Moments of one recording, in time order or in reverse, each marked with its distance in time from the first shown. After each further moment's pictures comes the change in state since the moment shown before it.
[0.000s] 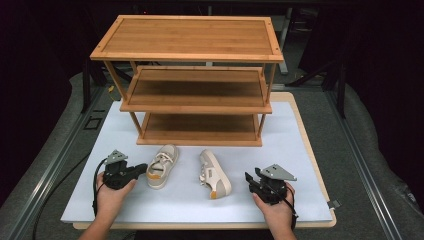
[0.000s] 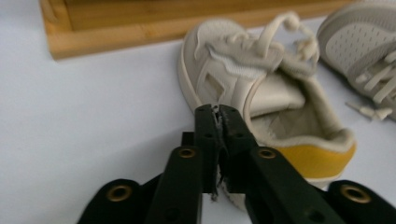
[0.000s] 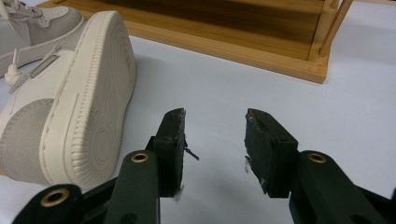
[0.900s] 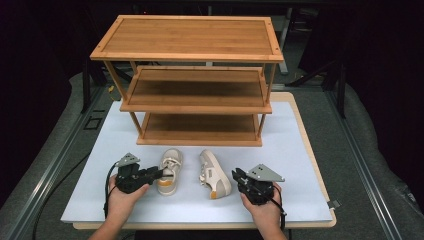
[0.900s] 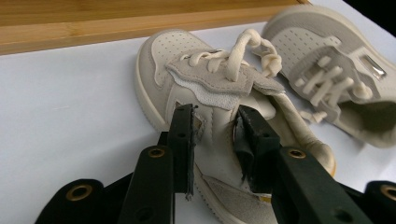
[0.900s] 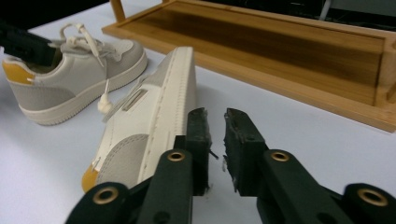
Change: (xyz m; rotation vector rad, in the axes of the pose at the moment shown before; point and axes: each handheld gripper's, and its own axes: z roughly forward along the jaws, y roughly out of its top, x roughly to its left) left arm -0.036 -0.002 0.015 0.039 -0.113 -0.003; right arm 0.038 0.015 0.003 -0.065 0.125 -0.071
